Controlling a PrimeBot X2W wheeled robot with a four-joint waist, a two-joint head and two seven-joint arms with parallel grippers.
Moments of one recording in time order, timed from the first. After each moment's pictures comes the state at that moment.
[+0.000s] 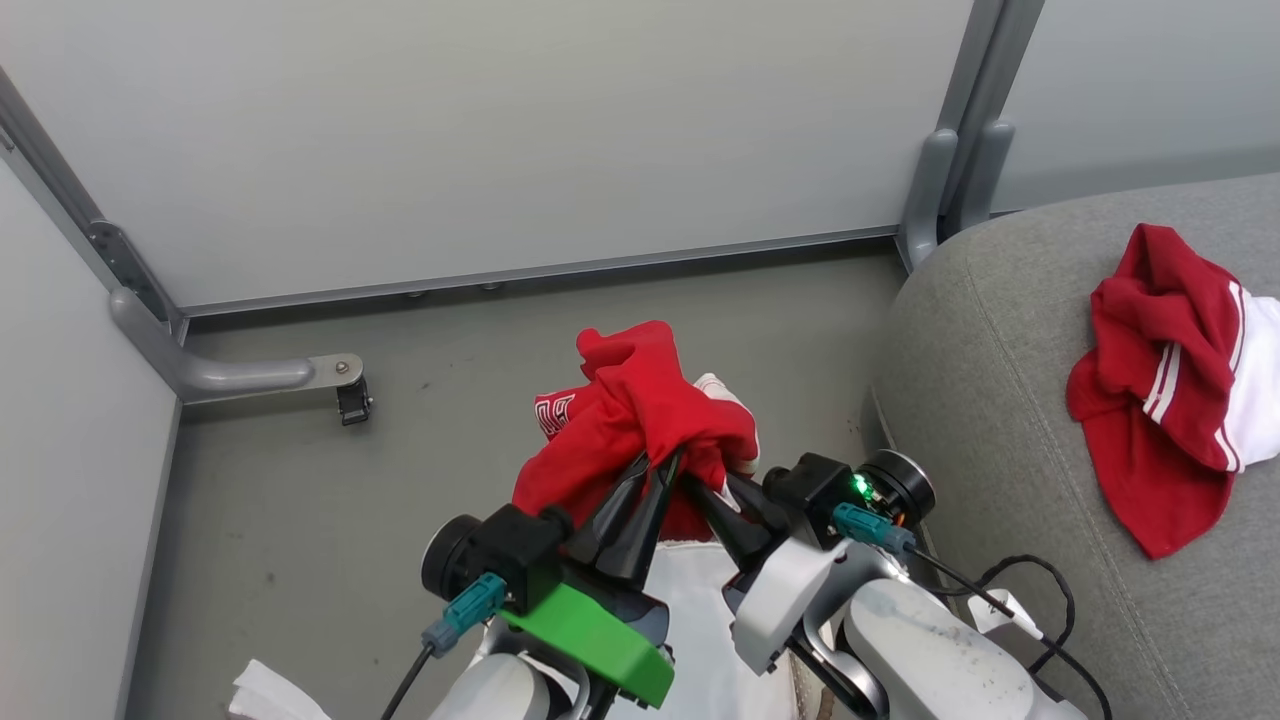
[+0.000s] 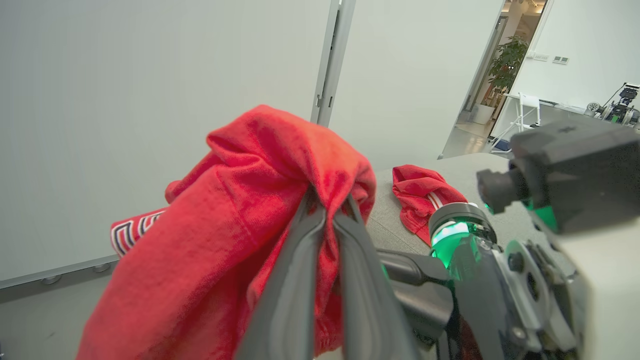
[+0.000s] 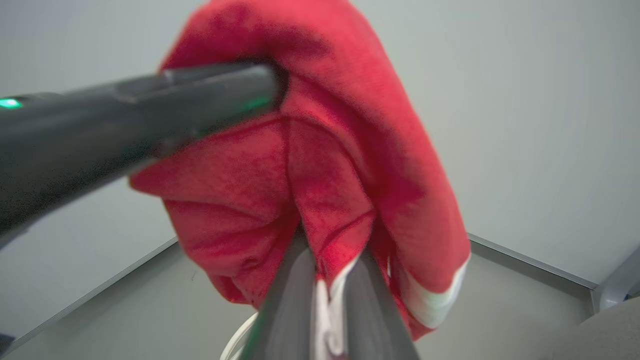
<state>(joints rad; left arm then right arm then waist) -0.23 0.05 -0.61 0.22 -0.43 -0.13 -0.26 -0.46 -0.07 0.69 0.50 0.33 0.13 -0.26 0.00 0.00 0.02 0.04</state>
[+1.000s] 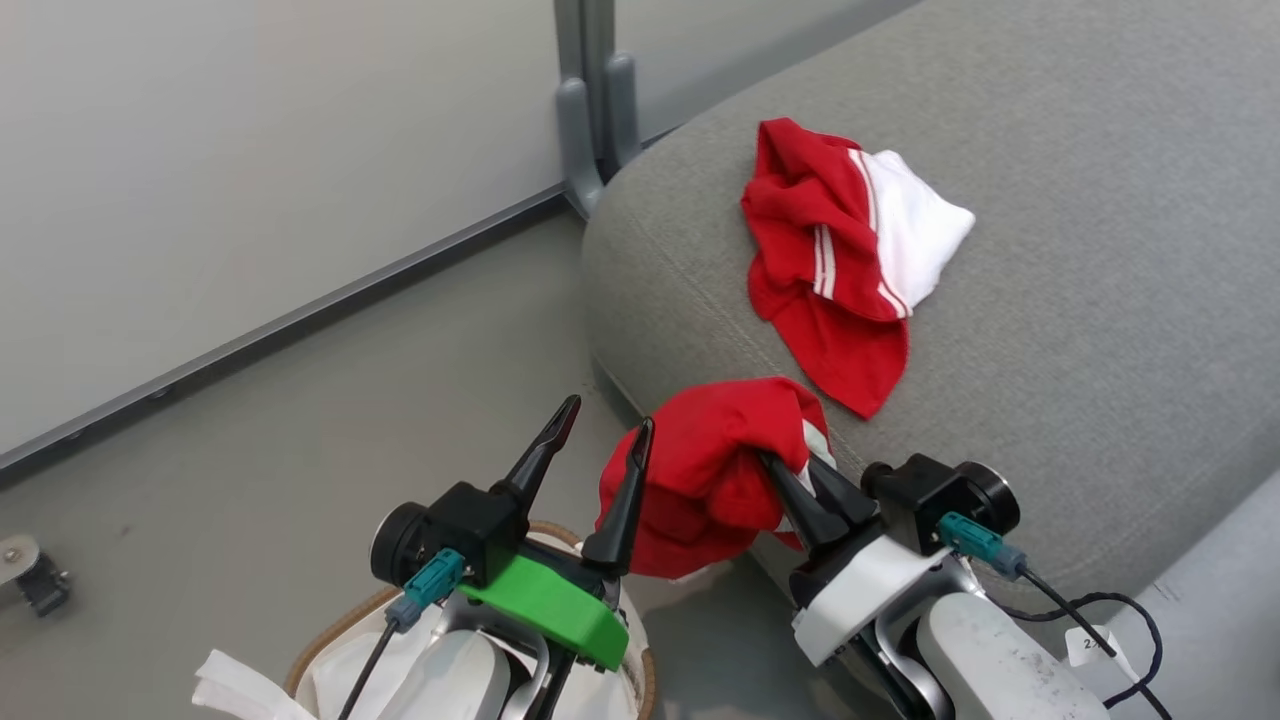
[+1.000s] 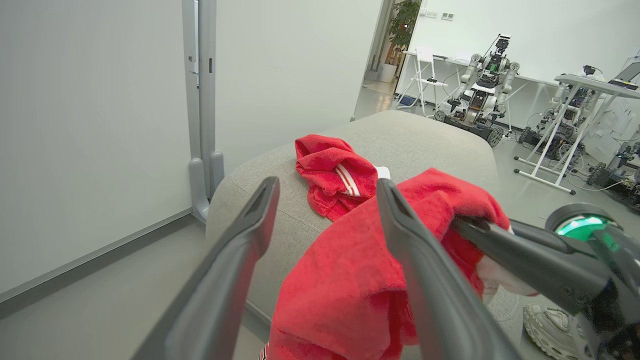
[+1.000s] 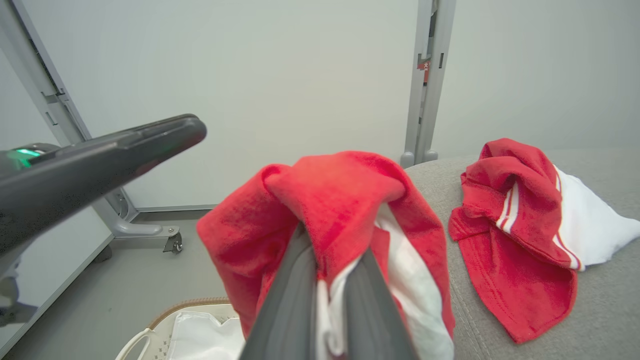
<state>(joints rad) -0.24 0.05 -0.51 0.28 -0.38 -0.13 -0.26 -0.31 -0.11 0.51 0.30 0.31 0.13 -0.26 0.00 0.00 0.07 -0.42</state>
